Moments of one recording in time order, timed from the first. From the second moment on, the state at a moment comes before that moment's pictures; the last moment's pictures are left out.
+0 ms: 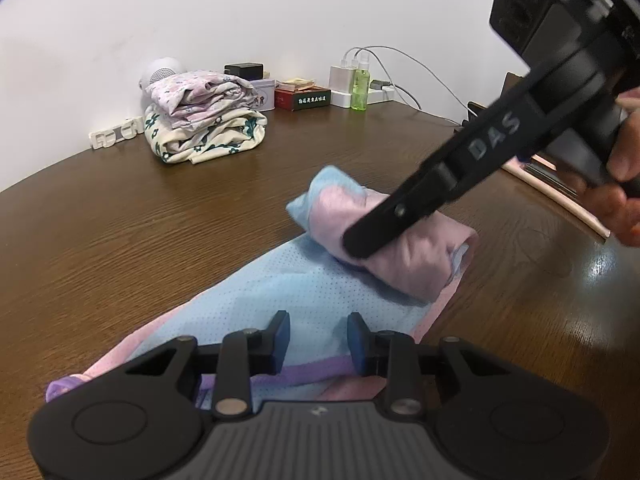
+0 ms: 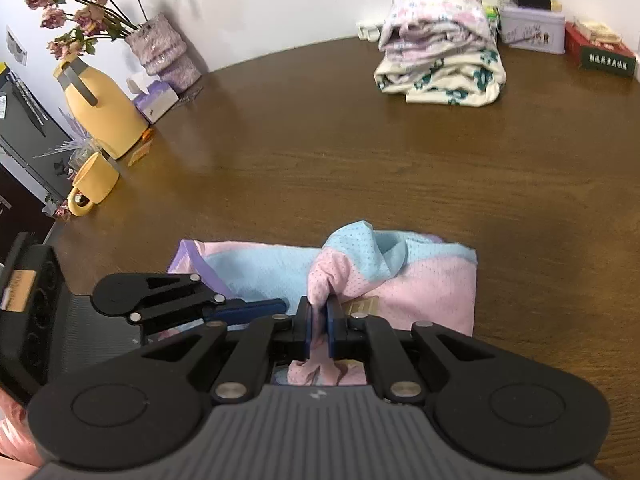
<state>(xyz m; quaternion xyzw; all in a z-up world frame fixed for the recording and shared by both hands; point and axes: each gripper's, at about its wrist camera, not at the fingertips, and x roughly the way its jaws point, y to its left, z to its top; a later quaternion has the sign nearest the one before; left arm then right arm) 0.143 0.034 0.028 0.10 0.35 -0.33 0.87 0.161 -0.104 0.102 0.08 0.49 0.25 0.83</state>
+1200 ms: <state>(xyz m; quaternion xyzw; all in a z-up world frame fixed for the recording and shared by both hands) 0.176 0.027 0.042 0.03 0.34 -0.29 0.89 0.103 -0.130 0.082 -0.02 0.36 0.29 0.89</state>
